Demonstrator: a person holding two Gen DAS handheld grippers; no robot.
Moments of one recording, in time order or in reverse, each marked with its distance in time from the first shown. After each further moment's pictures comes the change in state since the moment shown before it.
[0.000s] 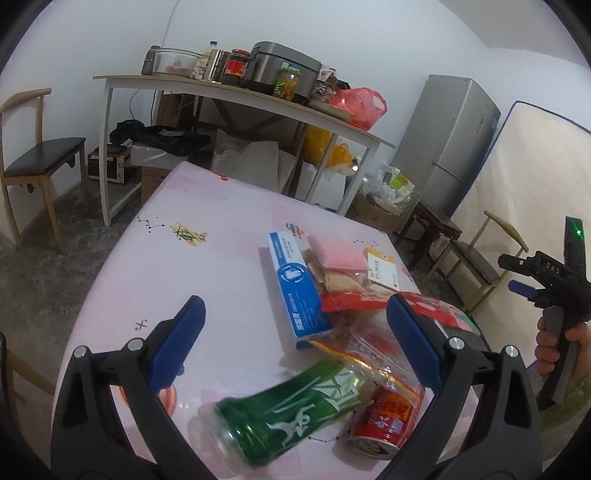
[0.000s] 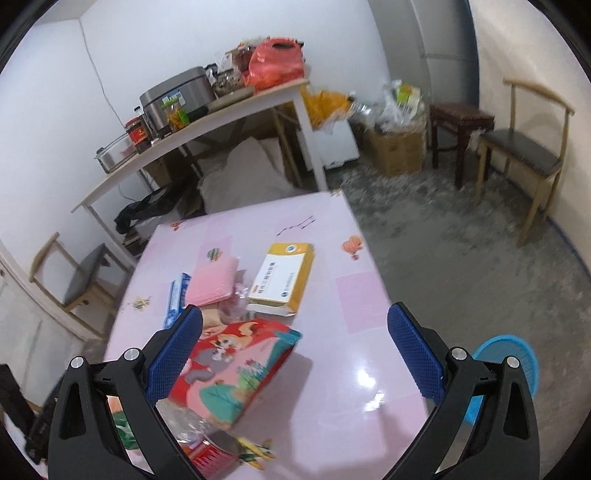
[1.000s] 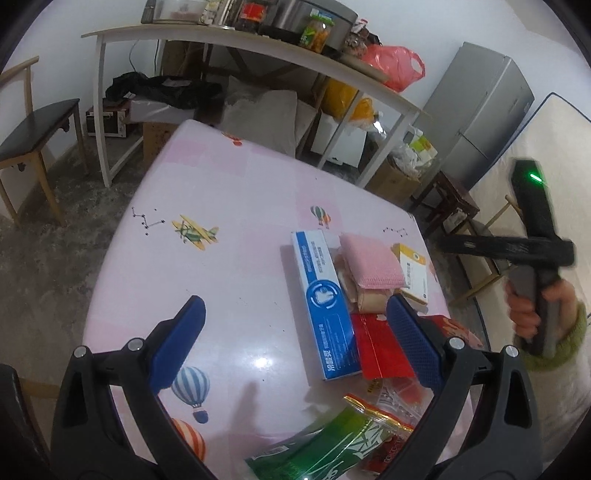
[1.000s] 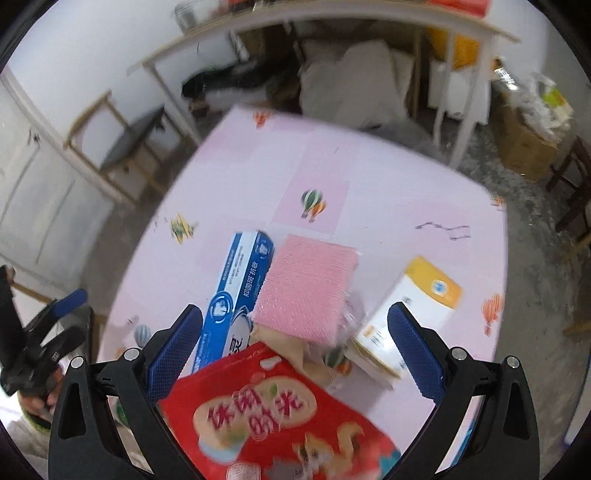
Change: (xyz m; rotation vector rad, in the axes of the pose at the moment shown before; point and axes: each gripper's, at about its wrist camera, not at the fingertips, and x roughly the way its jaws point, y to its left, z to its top) left arm 0.077 0.035 0.077 -0.062 0.255 0.024; right arm 0.180 0.155 0.075 -0.448 0.505 0.166
